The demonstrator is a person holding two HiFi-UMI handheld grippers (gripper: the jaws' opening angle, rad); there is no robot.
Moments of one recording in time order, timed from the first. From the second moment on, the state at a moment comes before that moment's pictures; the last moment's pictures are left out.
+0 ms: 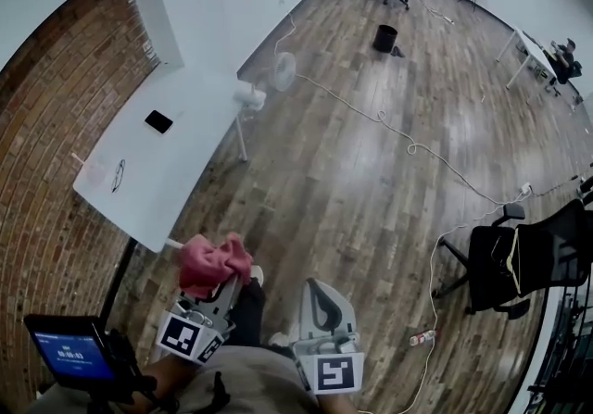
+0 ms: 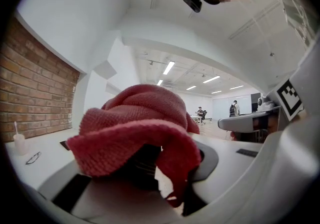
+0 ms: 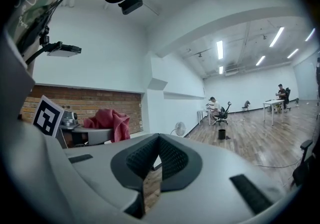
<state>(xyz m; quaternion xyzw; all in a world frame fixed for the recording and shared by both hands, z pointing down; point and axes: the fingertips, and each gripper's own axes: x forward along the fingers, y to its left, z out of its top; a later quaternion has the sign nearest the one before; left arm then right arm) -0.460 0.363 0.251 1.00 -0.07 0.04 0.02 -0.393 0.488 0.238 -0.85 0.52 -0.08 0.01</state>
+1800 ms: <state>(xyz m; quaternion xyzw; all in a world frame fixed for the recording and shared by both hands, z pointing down) -0.280 0.167 0.256 1.00 0.00 0.05 0.08 -0.271 0.205 0.233 -0.75 0.65 -0.09 0.04</state>
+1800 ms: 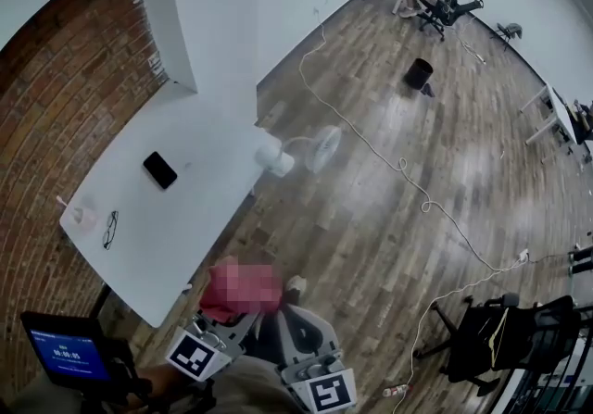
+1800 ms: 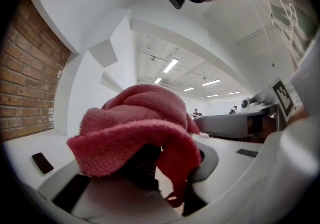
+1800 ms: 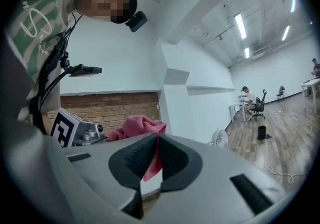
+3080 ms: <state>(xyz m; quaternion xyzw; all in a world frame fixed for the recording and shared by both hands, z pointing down) -0.072 0.079 0.252 0.98 -0.21 0.04 -0.01 -0.039 0.117 0.256 -0.79 0.61 -0.04 0.01</state>
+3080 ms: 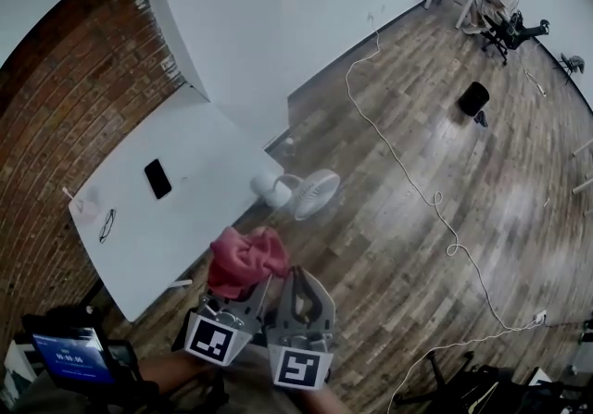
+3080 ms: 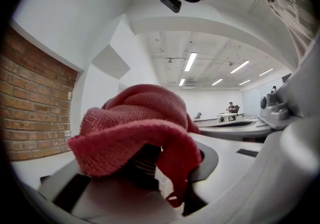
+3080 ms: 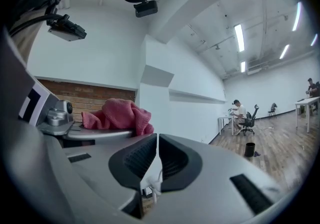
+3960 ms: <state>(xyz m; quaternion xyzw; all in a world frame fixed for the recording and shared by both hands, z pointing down) -0.042 0.044 0.319 0.97 -0.21 0.06 0.00 -0.001 0.083 0.296 -0.78 0.63 -0.06 0.03</state>
